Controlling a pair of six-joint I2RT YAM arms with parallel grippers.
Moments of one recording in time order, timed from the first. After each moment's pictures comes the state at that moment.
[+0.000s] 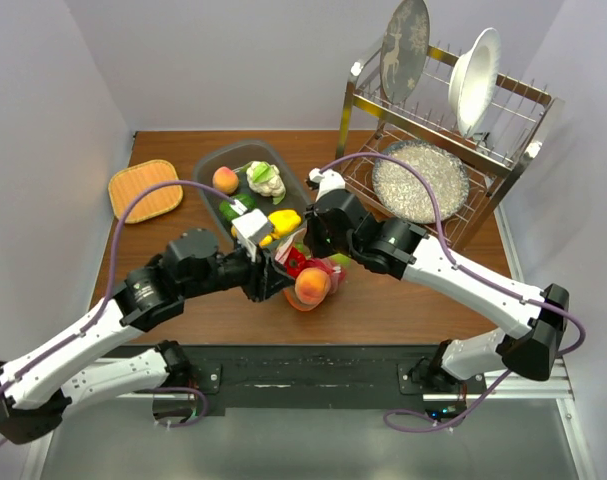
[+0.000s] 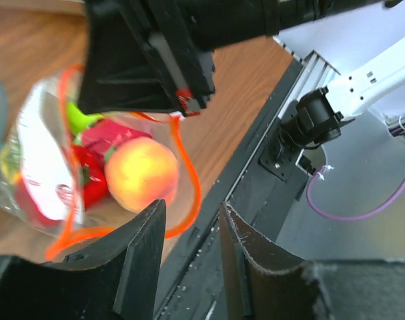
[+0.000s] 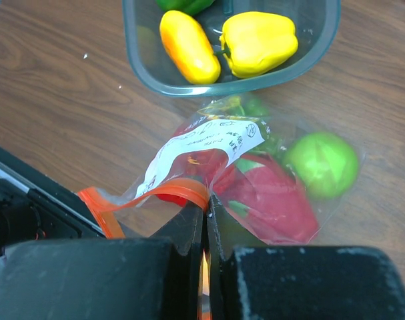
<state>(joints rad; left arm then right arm) -0.91 0.82 0.98 -0.49 0.19 -0.32 0.97 1.38 1.36 -0.63 0.28 0.51</state>
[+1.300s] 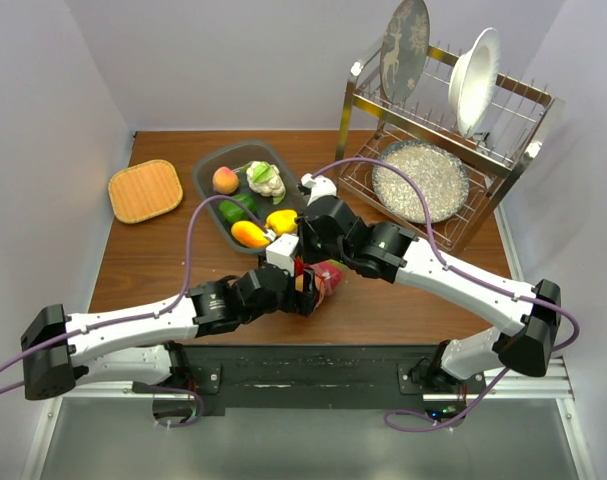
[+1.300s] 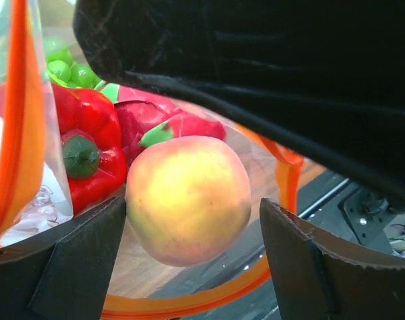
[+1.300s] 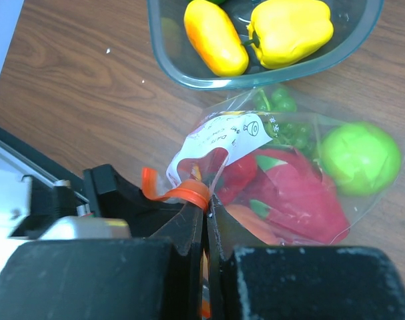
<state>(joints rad) -1.16 1.09 0.72 -0.21 -0.36 -0.65 1.03 1.41 1.36 -0.60 0.27 0.59</state>
